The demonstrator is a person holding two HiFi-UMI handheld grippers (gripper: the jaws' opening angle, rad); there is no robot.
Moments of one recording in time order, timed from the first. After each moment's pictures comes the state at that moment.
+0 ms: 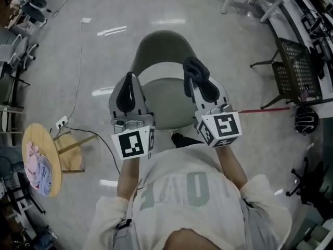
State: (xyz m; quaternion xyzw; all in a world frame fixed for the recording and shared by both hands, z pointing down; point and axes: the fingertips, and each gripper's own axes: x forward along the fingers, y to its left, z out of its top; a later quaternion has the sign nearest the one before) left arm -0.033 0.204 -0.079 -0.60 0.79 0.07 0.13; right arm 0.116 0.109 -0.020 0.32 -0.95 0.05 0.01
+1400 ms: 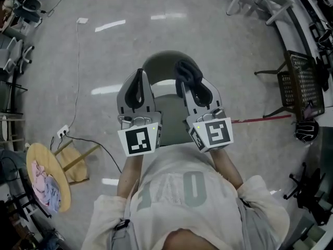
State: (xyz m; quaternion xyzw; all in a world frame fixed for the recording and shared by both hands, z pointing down) left arm -0.123 0.044 -0.067 -0.62 0.78 0.07 0.08; right arm -0.008 -0.007 -0.024 0.31 -0.95 0.03 -0.01
